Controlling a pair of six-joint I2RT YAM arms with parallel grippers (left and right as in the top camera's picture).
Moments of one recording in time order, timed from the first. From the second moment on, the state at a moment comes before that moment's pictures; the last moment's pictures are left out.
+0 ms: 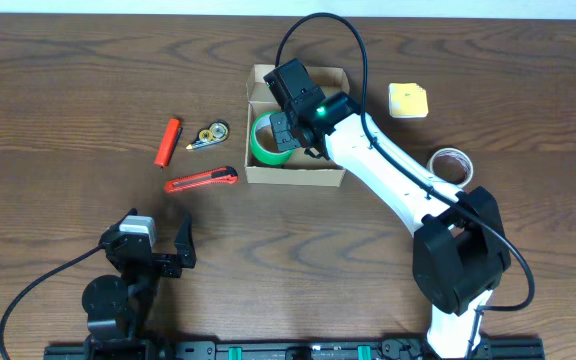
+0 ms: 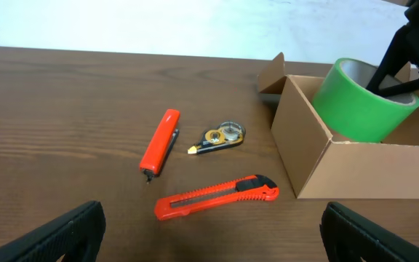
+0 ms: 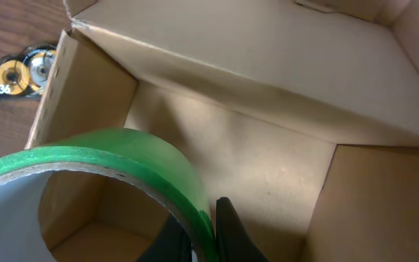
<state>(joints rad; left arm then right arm) 0.05 0.01 0.10 -0.33 0.21 -0.06 0.61 1.99 1.64 -0.75 0.15 0.34</state>
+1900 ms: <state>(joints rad) 0.05 0.01 0.10 -0.33 0.21 -0.06 -0.05 1.58 1.40 -1.01 0.10 0.12</state>
